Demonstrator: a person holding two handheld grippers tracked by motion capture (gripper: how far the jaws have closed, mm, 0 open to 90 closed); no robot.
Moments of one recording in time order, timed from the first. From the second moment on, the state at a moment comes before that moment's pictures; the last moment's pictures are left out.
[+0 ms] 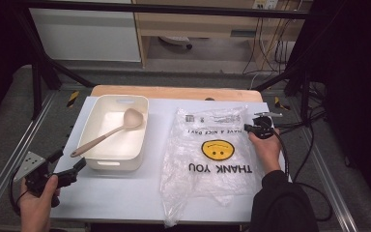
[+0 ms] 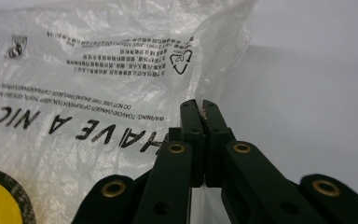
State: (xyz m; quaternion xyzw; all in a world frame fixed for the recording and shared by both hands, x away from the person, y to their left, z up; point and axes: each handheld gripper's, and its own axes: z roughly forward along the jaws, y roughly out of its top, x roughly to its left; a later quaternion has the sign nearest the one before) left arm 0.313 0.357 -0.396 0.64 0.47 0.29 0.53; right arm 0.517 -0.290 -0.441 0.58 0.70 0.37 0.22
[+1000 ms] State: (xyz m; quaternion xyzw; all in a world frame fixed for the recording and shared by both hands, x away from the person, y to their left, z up) left arm 0.314 0.353 -0.393 0.65 0.46 0.29 0.52; right arm 0.479 -0.299 -0.415 0.58 0.67 0.36 0.29
